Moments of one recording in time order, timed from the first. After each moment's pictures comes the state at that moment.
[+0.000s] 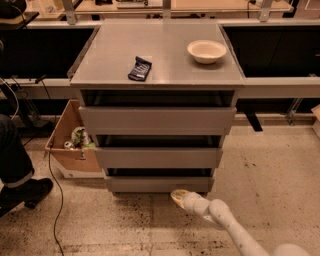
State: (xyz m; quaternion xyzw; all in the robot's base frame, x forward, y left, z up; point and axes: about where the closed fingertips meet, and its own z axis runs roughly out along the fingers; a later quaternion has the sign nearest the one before) arm 0.681 -0.082 0.208 -0.36 0.75 0.21 0.51
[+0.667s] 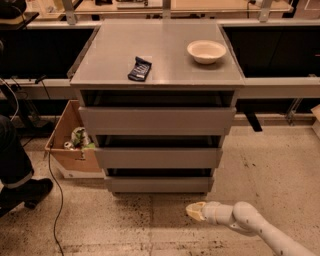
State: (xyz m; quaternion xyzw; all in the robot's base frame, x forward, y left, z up) arm 0.573 -0.154 0.276 -0.33 0.82 0.29 0.38
